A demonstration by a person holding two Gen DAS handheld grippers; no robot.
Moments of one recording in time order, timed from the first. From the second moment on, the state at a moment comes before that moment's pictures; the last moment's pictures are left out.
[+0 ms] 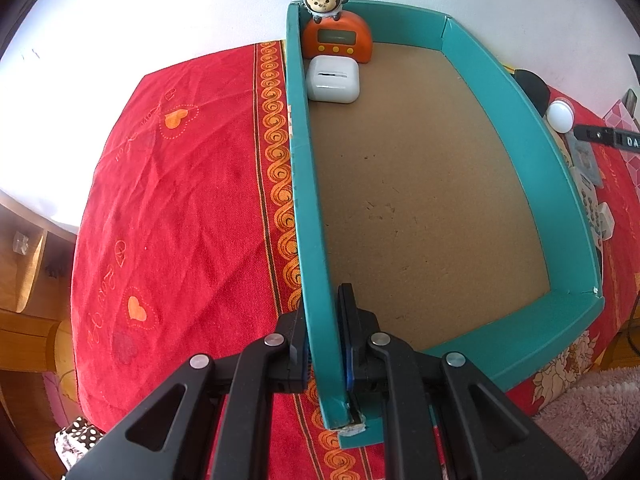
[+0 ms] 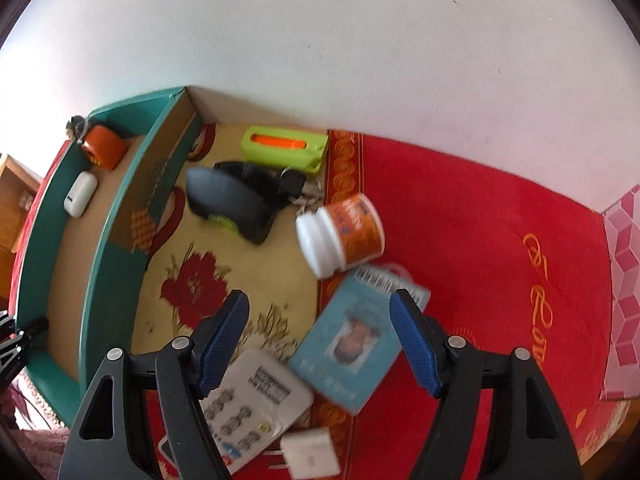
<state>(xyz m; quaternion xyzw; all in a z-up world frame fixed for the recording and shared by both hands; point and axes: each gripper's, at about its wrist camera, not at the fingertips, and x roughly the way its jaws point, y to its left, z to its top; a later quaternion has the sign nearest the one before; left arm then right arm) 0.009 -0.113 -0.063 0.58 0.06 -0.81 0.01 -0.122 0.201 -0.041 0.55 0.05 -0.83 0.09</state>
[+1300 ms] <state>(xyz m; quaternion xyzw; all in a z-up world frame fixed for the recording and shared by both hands) 0.011 -0.115 -0.064 0.57 0.07 -0.82 0.02 -0.165 0.272 -0.040 0.57 -0.10 -0.80 0.15</state>
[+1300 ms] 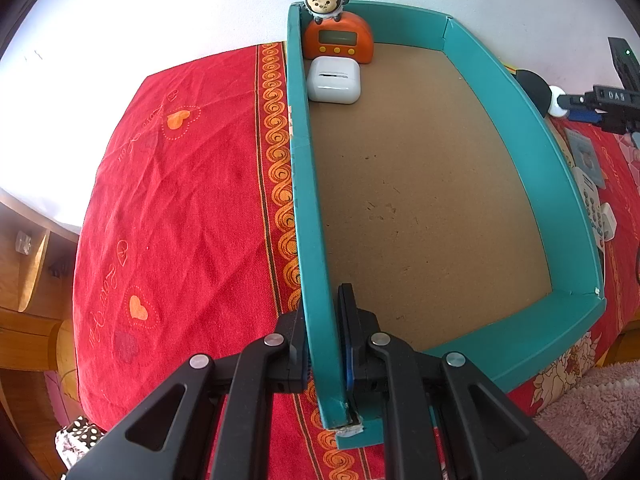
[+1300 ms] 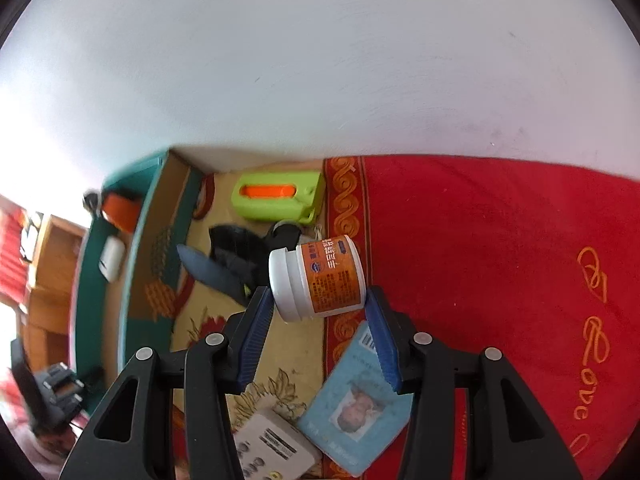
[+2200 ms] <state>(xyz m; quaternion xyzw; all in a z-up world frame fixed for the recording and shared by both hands) 0.012 -0.116 -0.065 0.57 0.07 -0.82 0.02 -0.171 0.268 -0.022 0.54 0.07 -0.83 0.09</state>
